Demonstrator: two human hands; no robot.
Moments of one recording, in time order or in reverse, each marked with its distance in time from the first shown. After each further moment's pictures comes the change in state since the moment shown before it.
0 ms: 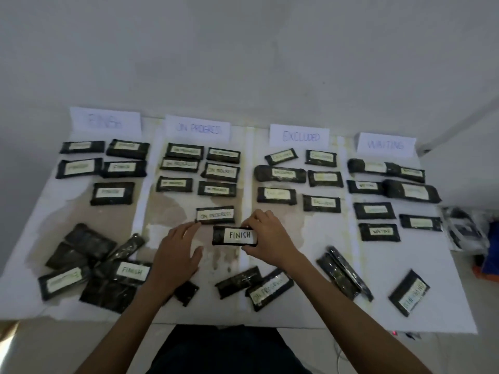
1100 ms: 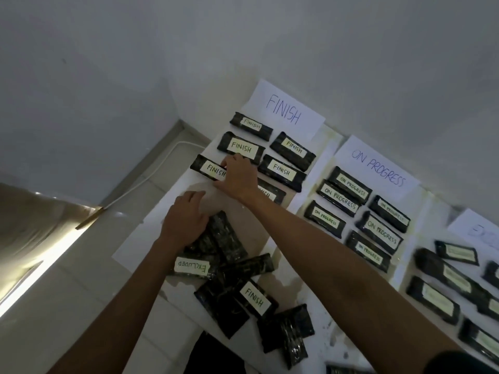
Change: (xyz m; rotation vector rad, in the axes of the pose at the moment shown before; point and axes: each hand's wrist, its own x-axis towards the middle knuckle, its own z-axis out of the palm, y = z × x) left_hand -0.010 -0.308 -0.080 -0.215 0.154 -0.555; right_hand 0.345 -0.299 0.212 -0.073 -0.185 -0.218
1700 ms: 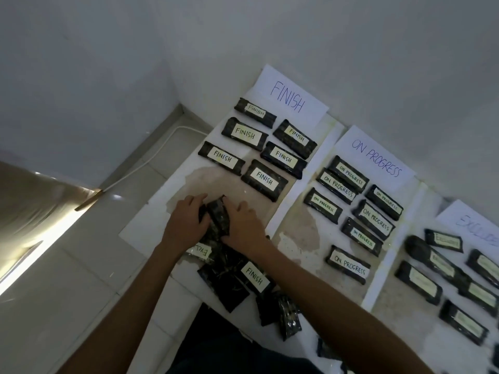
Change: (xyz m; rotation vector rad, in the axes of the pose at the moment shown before) left_hand -0.042 -0.001 0.013 -0.178 0.018 -0.070; right_hand -0.138 -0.012 0.010 -0.025 -0.437 0.060
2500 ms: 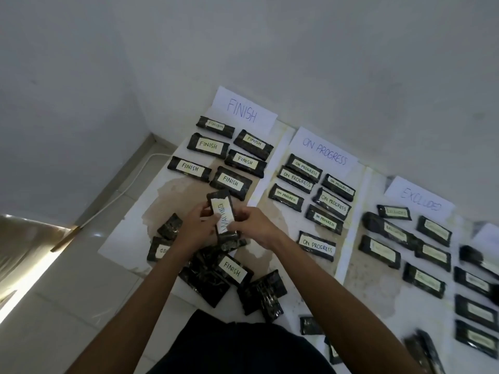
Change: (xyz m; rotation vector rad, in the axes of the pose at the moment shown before) left_hand -0.026 0.085 0.018 -0.622 -0.150 -0.216; right_hand -0.069 0.052 -0.049 1.065 -0.010 0.192
